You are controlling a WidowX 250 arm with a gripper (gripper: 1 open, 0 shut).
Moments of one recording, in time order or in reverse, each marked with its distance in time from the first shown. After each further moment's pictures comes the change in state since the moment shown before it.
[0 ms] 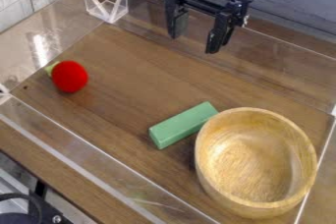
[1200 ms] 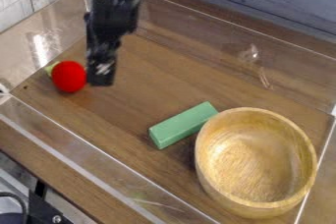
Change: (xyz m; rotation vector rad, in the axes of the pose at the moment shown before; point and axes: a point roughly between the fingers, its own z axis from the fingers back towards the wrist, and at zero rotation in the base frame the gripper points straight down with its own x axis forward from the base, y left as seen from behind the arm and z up) arm -0.079 0.105 -0.046 0.112 0.095 -0.781
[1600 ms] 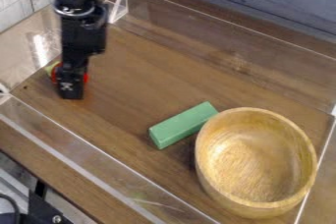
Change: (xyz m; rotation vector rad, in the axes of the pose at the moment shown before) arm -0.028 0.013 -0.022 0.043 -0.004 -0.077
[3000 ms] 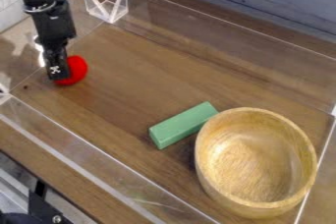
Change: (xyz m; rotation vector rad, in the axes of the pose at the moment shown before) arm -0.022 0.061 -0.052 -0.117 -0.206 0.238
